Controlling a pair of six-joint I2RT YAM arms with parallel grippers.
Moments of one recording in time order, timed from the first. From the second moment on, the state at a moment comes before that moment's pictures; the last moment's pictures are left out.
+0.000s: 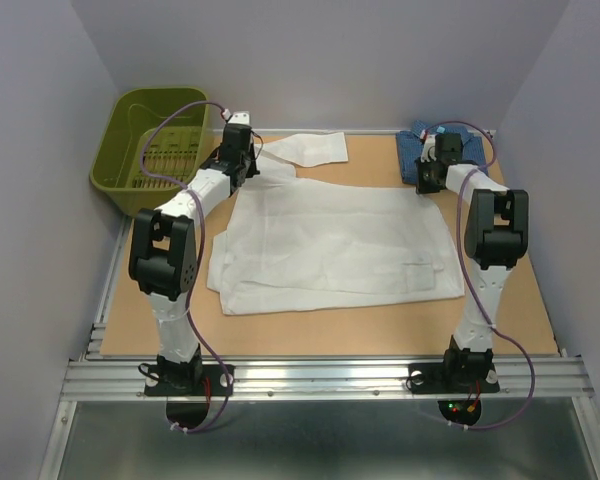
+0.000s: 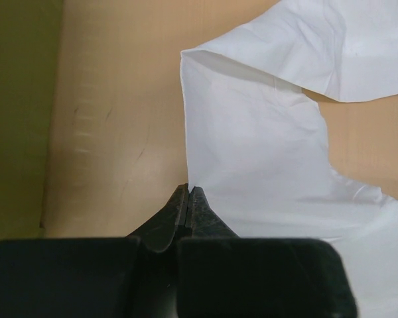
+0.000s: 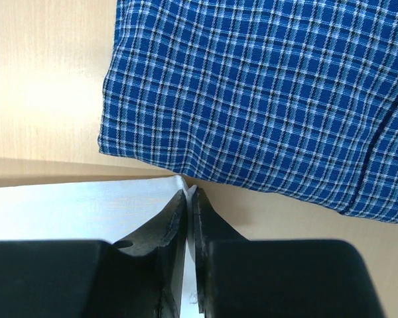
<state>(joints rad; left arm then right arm) -0.29 1.92 1.51 -0.19 -0.23 -0.24 -0.04 2.19 1.64 -0.34 -0.08 -0.11</state>
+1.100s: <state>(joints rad) -0.32 1.59 1.12 -0.21 -0.20 -0.37 -0.04 1.70 1.12 -0.30 0.07 0.15</state>
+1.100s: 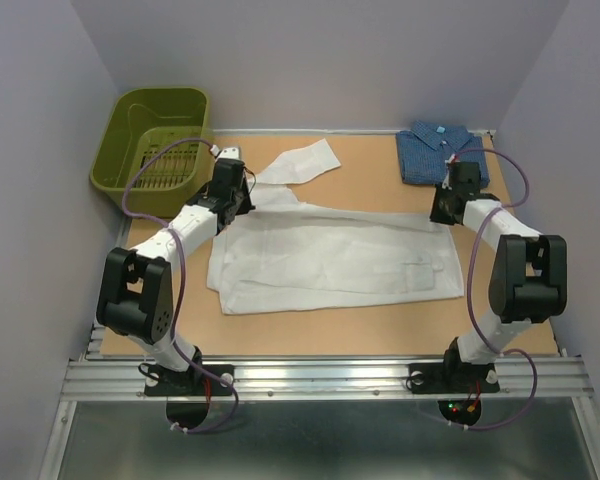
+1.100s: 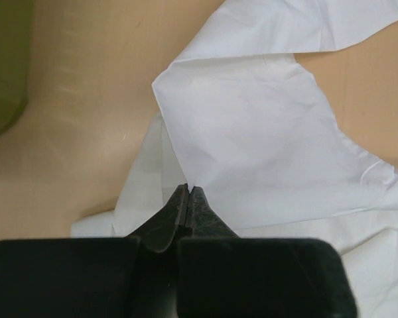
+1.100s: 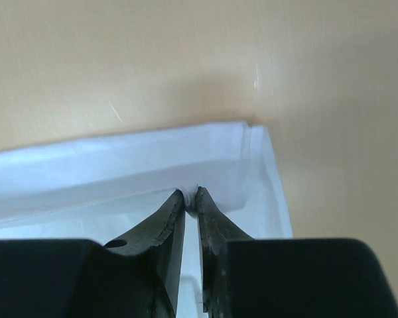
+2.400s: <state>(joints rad) -0.49 1.74 1.06 -0.22 -0.15 -0.59 -0.04 1.64 0.89 -0.13 -0.13 0.51</state>
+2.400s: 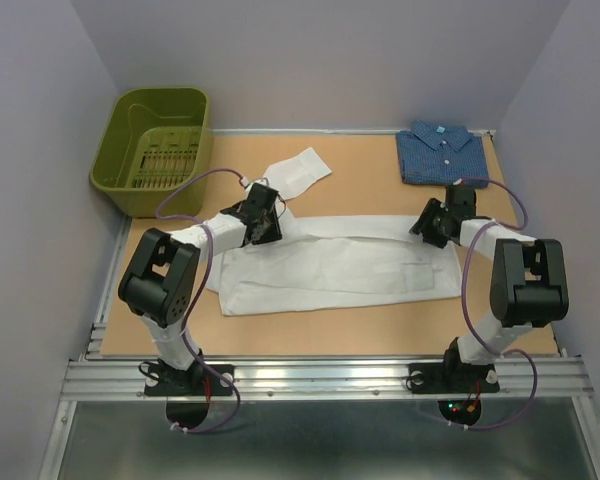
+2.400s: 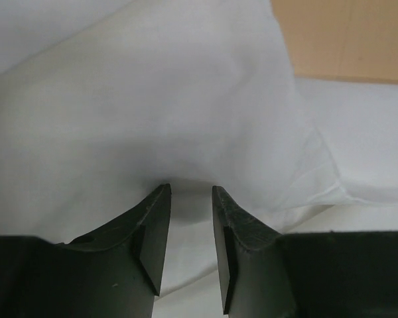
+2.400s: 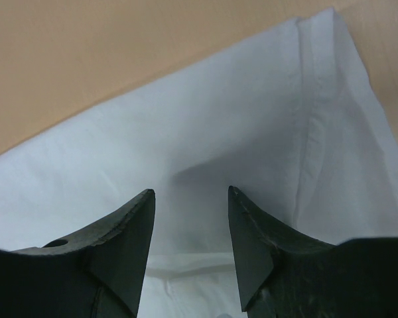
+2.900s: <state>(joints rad) -0.49 1.54 1.12 -0.27 -0.29 -0.40 -0.03 1.50 0.84 -0.15 -0.13 0.46</state>
